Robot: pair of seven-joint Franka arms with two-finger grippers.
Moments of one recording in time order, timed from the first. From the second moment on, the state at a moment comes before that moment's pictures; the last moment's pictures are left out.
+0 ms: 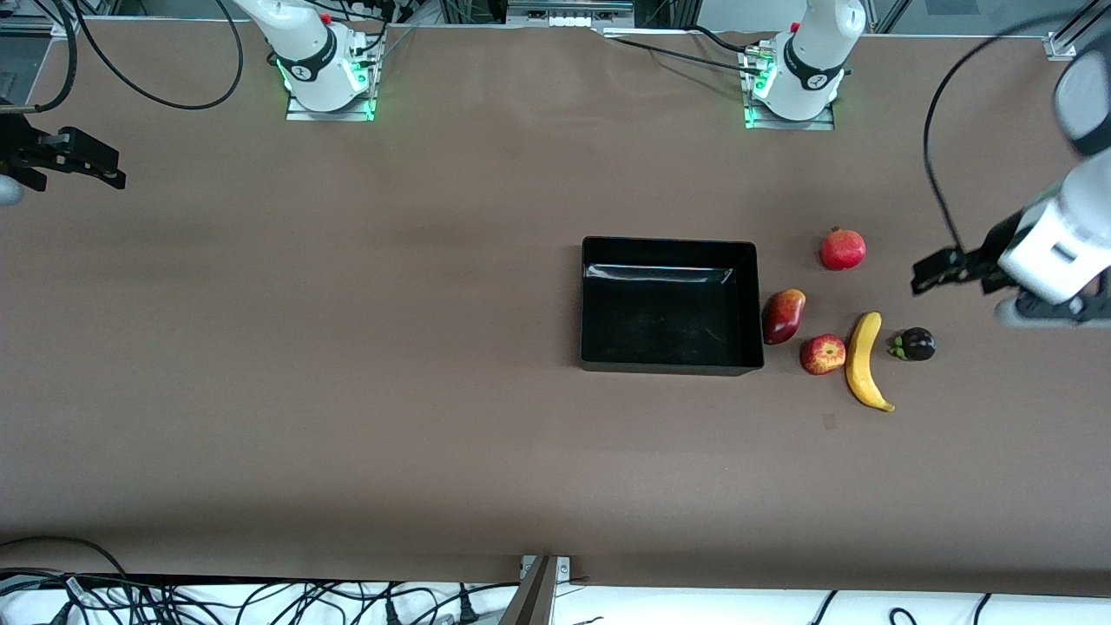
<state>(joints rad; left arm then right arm) 0.02 0.21 -0.02 -1.62 -0.01 1.81 -0.03 -0.09 -0.04 0.02 -1.65 -0.05 1.51 -0.13</state>
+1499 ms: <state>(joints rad) 0.02 0.56 -0.02 -1.77 -0.01 2.31 -0.02 -0.09 -0.04 0.02 -1.64 -0.05 1.45 -0.13</state>
